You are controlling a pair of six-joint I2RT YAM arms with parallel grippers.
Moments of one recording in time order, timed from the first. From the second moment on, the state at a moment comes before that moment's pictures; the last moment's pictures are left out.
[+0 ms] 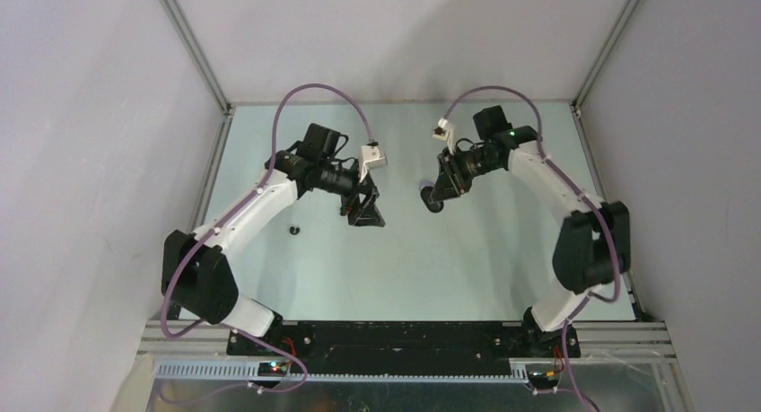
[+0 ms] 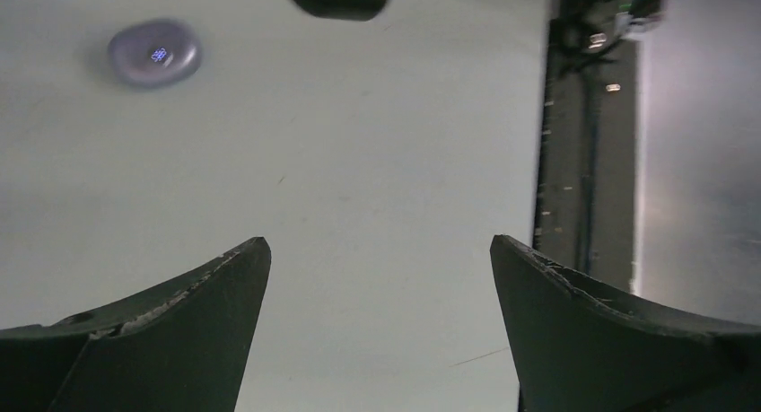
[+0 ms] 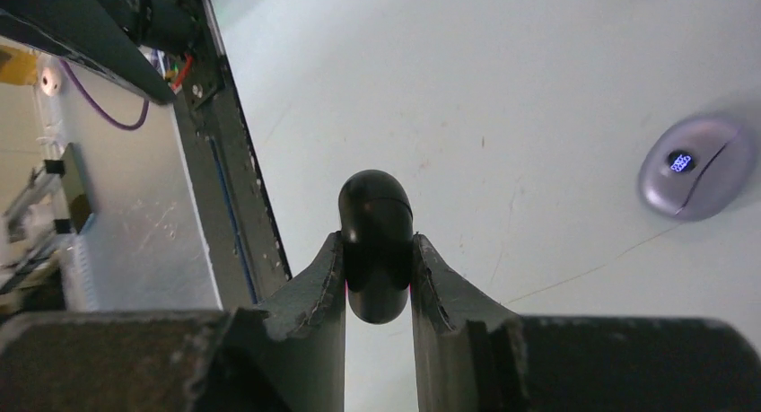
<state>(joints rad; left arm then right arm) -0.47 1.48 1.23 -0.68 0.83 0.49 0.32 1.72 1.43 -0.89 -0.92 -0.39</state>
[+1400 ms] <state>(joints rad) -0.60 1.52 1.24 -0.48 1.12 0.24 0.46 1.43 1.26 -0.52 -1.07 -0.23</state>
